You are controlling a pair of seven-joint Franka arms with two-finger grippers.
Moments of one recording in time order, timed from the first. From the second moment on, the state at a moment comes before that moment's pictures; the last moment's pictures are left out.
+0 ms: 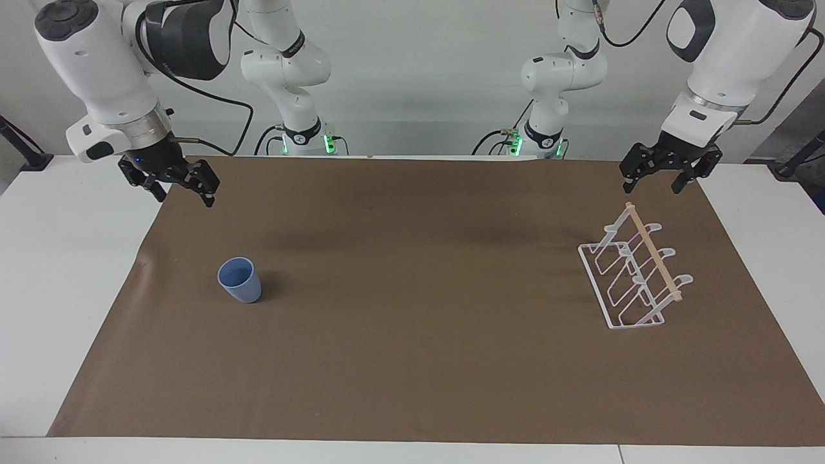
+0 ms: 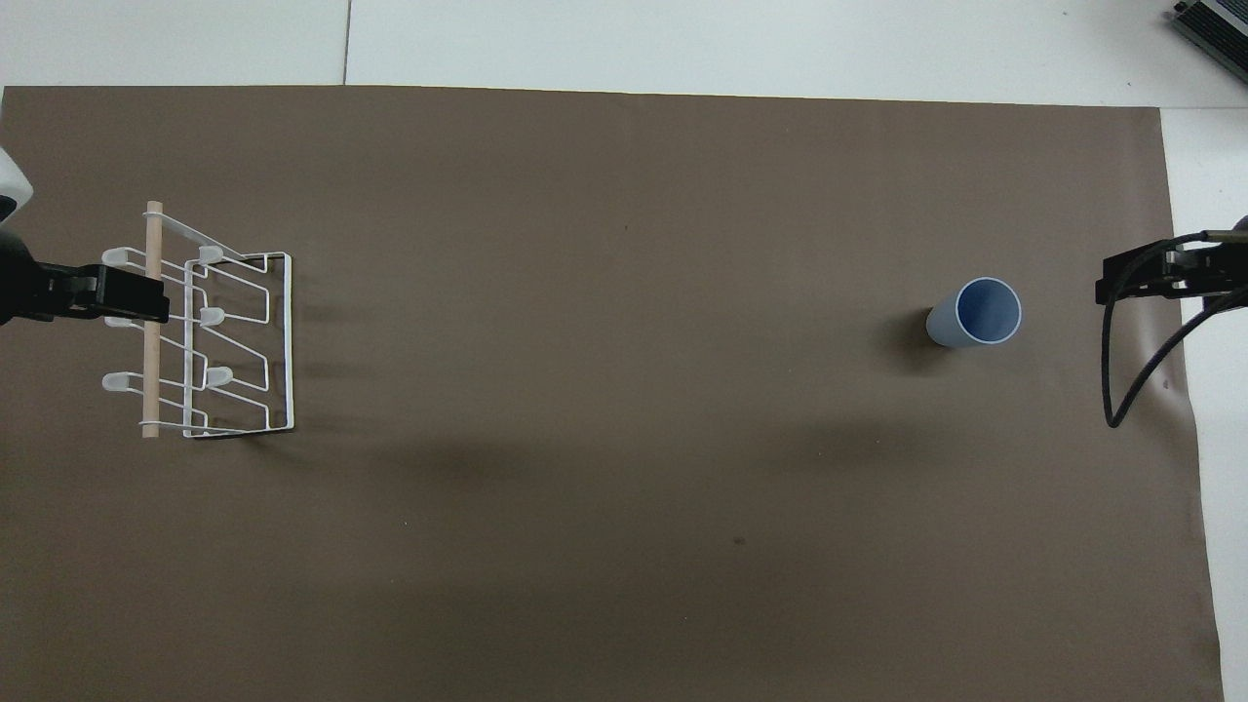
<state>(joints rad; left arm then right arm) 0.12 -0.04 -0.19 -1.66 0.00 1.67 0.01 0.07 0.07 -0.17 -1.58 -0.02 1.66 0.01</state>
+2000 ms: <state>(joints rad) 0.12 -0.04 -0.19 -1.66 0.00 1.67 0.01 0.16 0.15 -0.15 -1.94 0.00 2.17 -0.05</state>
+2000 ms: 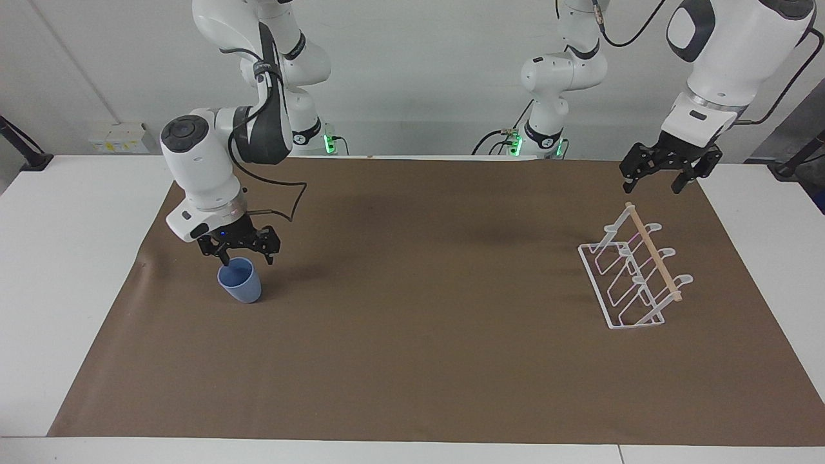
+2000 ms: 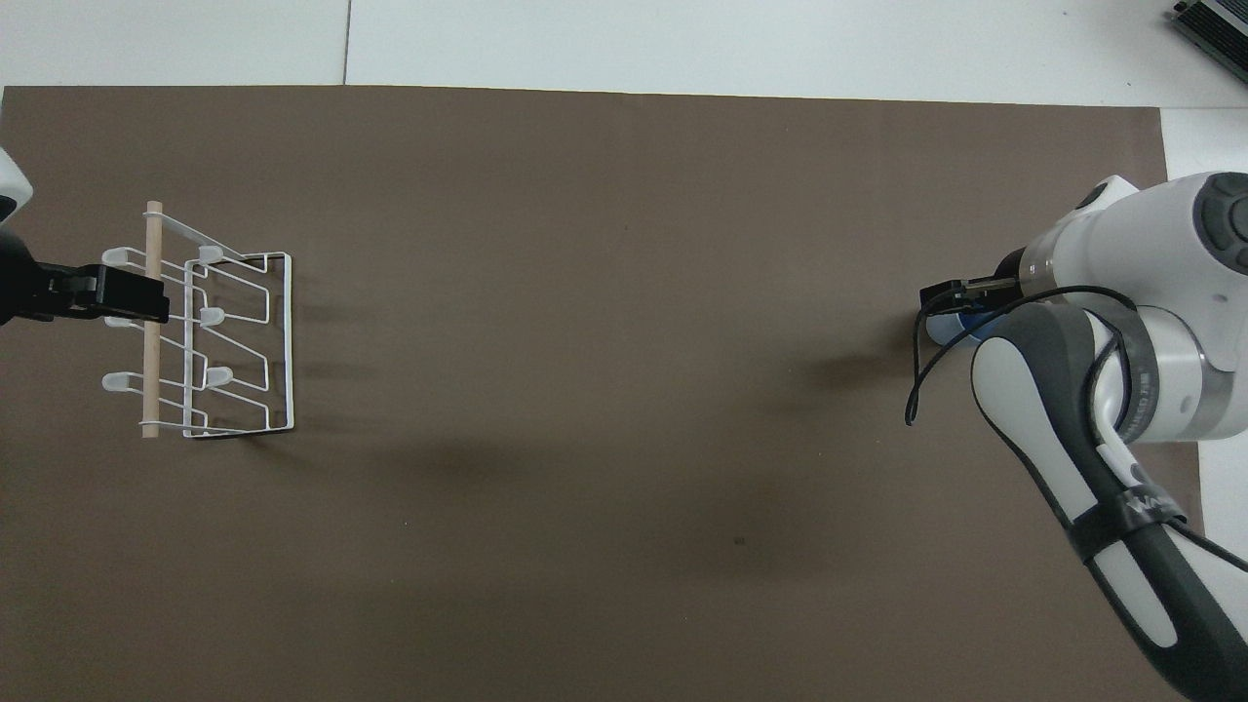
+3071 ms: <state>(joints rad) 0.12 -0.04 -0.19 -1.66 0.00 1.67 0.01 0.16 0.21 -0.15 -2.06 0.00 2.42 -0.05</state>
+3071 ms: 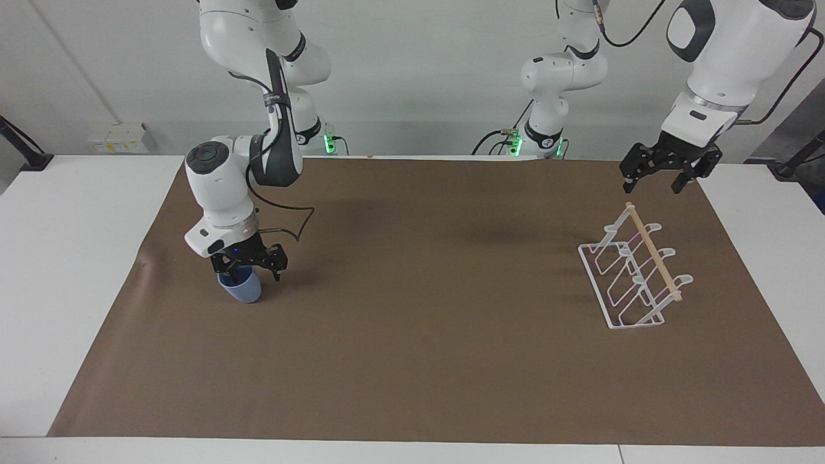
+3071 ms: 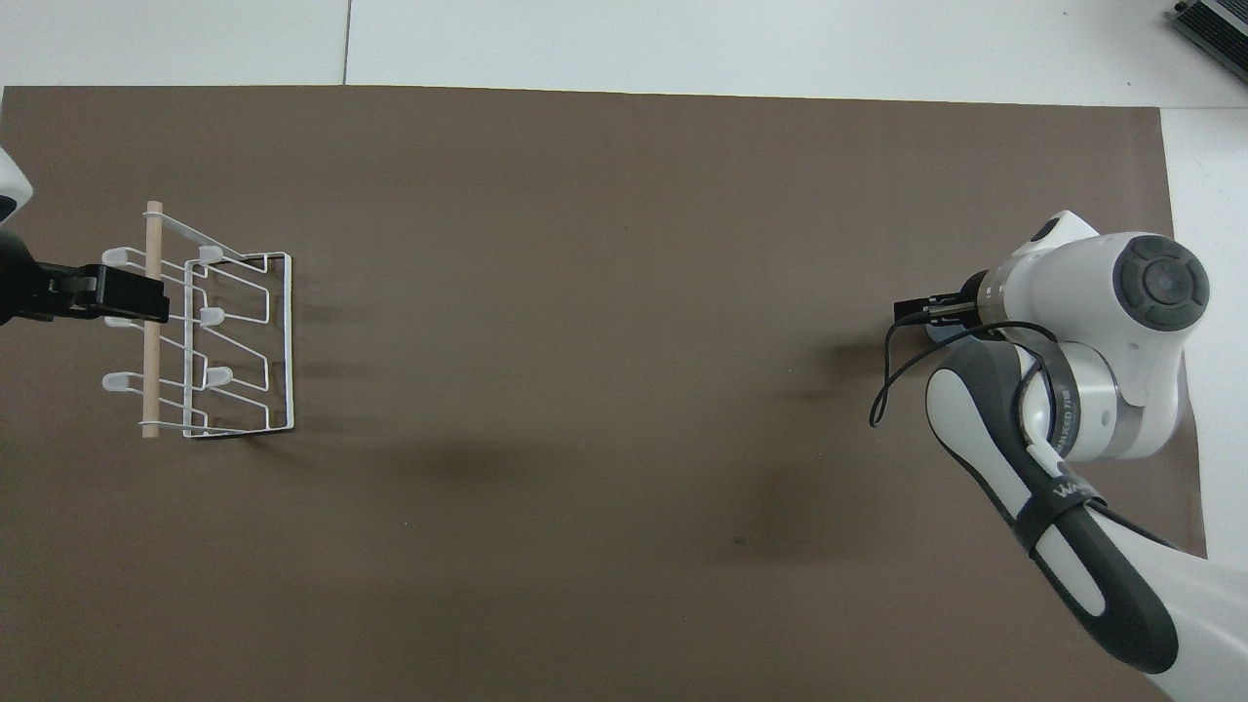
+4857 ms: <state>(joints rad) 0.12 -0.04 -0.19 -1.66 0.00 1.67 0.01 0.16 0.22 -0.16 -1.99 0.01 2.25 -0.09</state>
